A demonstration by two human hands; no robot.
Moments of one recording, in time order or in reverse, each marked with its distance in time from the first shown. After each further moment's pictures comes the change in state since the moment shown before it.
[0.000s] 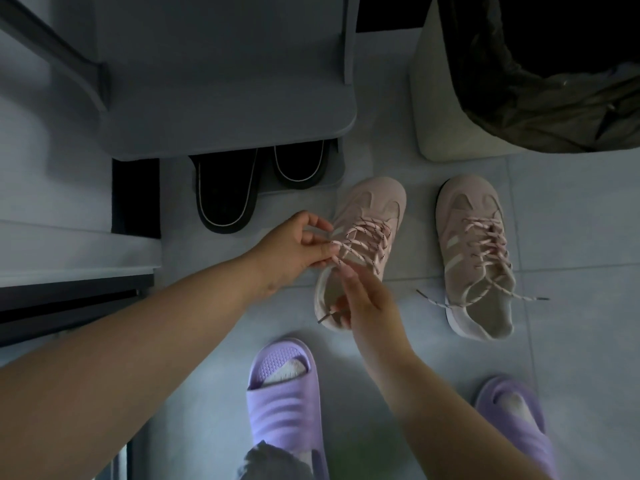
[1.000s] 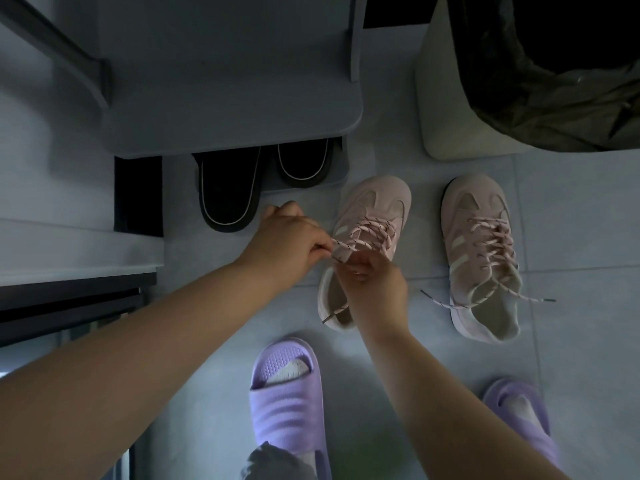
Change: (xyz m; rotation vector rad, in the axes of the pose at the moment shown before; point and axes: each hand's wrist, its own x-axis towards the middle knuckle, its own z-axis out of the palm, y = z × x) left_hand 0.003 0.002 -0.010 1.292 0.174 0.481; right_hand 0.035 0.007 0.003 -0.487 0.246 -0.129
